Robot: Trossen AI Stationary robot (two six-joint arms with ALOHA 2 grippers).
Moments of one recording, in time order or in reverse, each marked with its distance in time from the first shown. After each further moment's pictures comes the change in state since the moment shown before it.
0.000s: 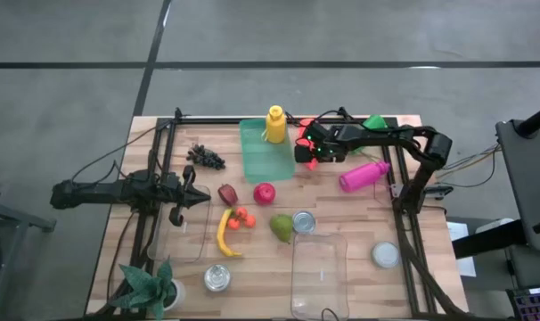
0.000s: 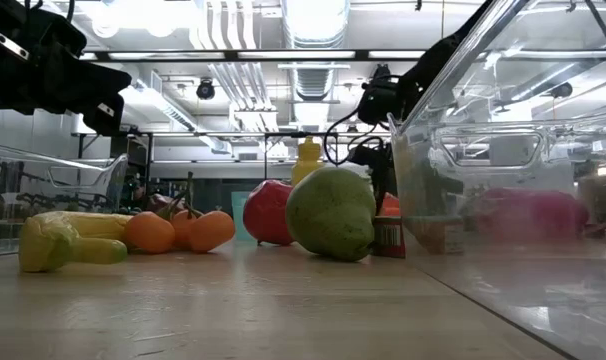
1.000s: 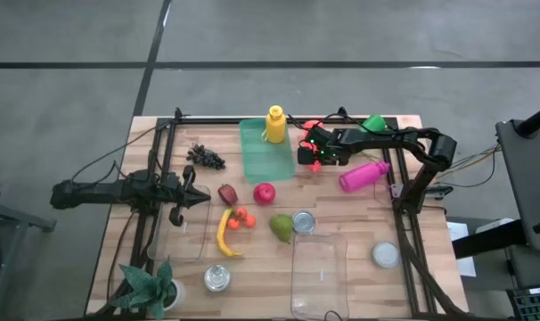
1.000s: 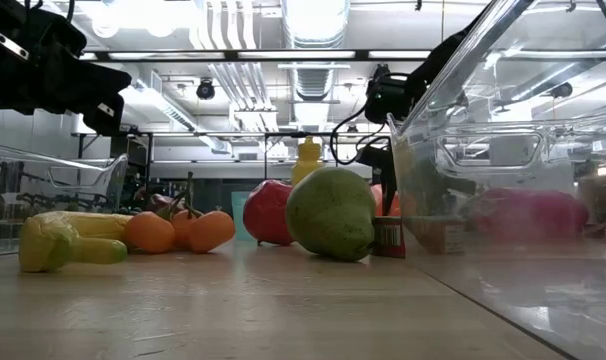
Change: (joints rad) left arm 0.000 0.000 0.000 0.000 0.000 0.000; right arm 0.023 -0.021 -0.054 0.009 0.024 0.063
